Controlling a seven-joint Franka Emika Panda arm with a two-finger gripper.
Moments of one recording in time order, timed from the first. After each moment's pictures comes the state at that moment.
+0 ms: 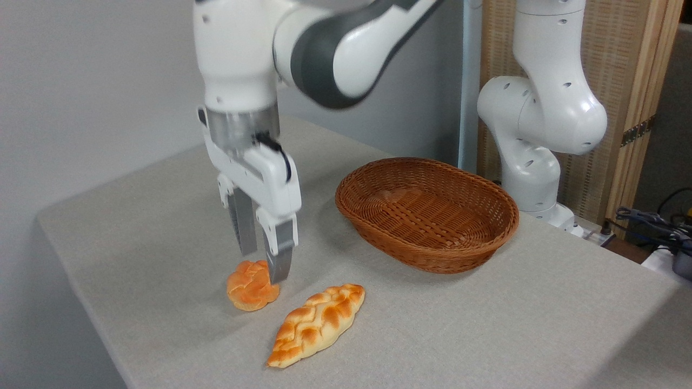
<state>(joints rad) -0.06 0.00 -0.05 -1.98 -0.02 2.11 0.72</state>
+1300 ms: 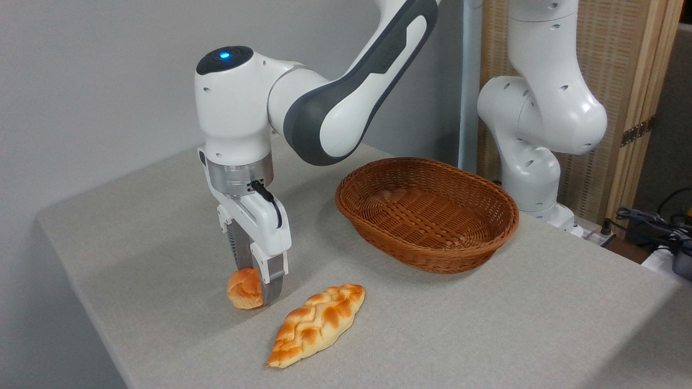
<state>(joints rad) -0.06 0.10 -0.11 -2.03 -0.09 2.23 0.73</state>
